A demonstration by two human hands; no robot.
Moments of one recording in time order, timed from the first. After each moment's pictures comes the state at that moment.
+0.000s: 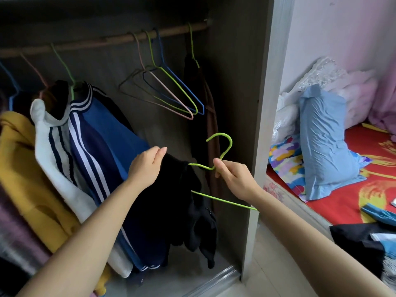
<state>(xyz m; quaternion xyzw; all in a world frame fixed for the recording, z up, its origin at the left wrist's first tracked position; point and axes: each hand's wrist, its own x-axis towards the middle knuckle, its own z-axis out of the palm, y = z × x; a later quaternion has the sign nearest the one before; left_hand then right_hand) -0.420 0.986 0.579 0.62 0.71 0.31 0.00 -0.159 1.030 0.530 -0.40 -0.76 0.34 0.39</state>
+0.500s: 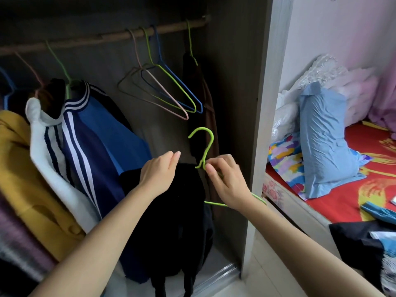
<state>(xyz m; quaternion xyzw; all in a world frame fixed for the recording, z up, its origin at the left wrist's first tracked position) -0.384 0.984 0.569 0.66 0.70 0.27 -0.03 -0.174 1.017 0.515 -0.36 -0.78 0.18 0.48</state>
